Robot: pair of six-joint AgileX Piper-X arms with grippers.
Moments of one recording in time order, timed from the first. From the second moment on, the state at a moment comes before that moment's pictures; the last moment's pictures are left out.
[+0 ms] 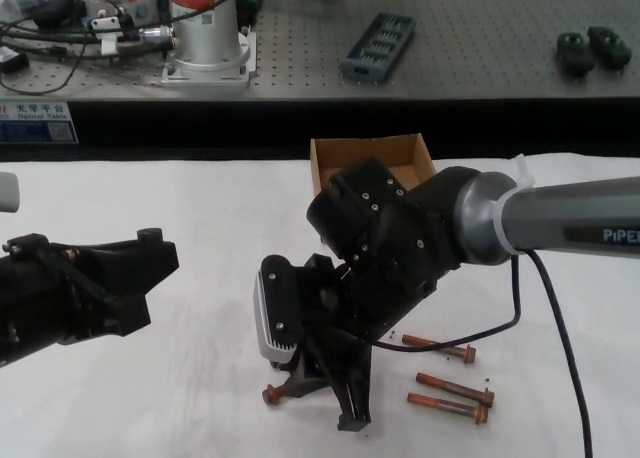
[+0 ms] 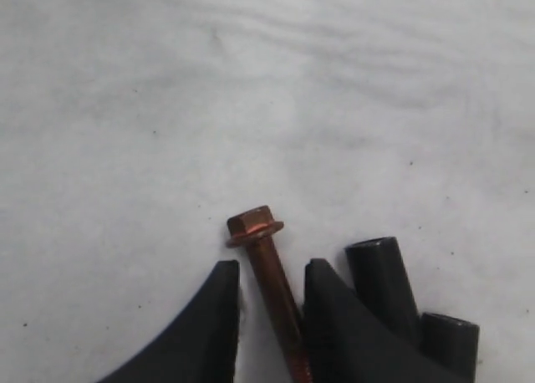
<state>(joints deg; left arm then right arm) -11.8 60.3 -21.2 -18.6 30.7 -15.5 47.4 111.4 -70.2 33.2 -20.6 -54.9</state>
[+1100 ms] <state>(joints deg) -11.8 60.0 -21.2 -18.6 30.7 -15.5 47.4 115.0 -73.0 39.8 -18.7 -57.1</state>
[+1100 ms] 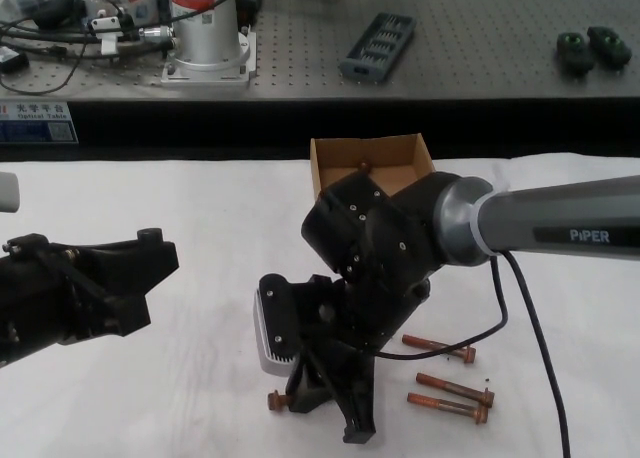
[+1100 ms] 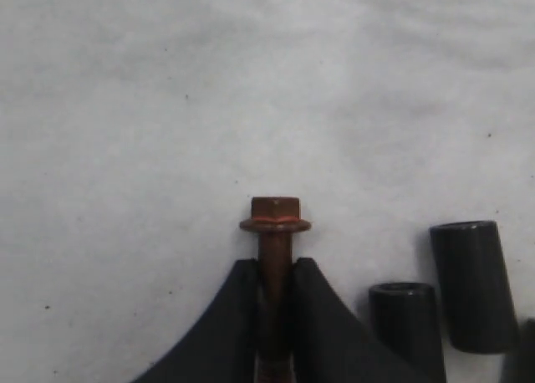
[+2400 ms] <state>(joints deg) -11.8 56.8 -21.1 -17.4 30.7 -15.5 48.5 114.6 -73.9 42.2 -9.6 -60.4</state>
